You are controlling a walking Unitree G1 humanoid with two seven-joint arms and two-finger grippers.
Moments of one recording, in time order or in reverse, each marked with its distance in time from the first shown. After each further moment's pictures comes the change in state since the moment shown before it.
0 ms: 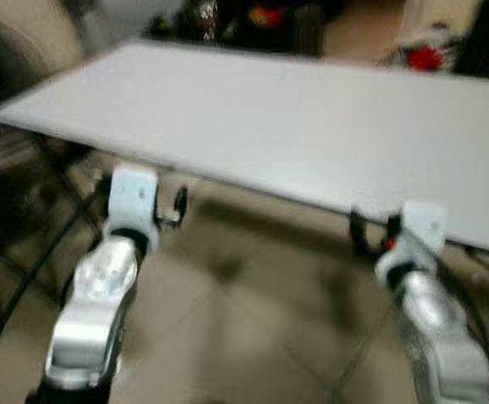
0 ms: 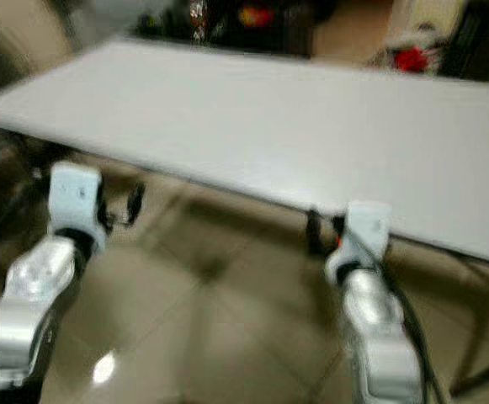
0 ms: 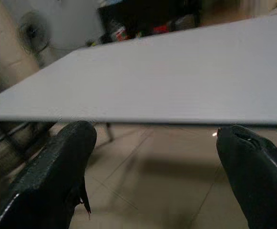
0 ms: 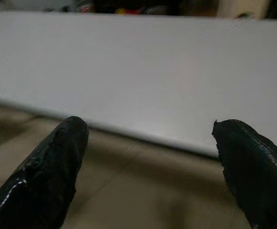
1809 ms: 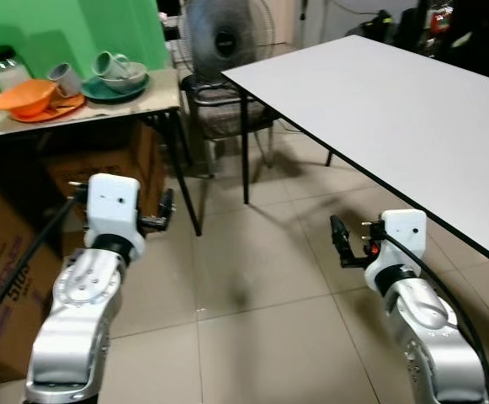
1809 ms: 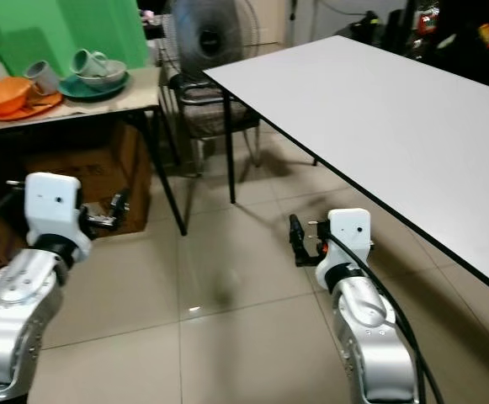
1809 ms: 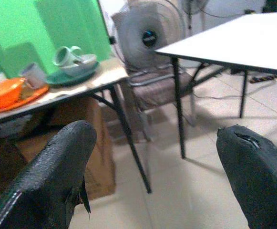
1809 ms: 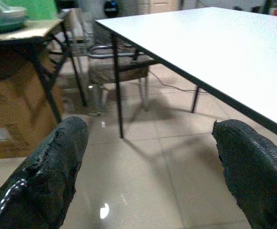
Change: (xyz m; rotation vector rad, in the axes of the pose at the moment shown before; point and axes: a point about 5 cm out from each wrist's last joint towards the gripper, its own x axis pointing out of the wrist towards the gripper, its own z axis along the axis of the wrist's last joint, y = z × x) left arm -0.015 0.012 0.001 -0.036 -0.014 0.038; right arm 0.000 0.008 -0.007 -0.035 0.009 0.114
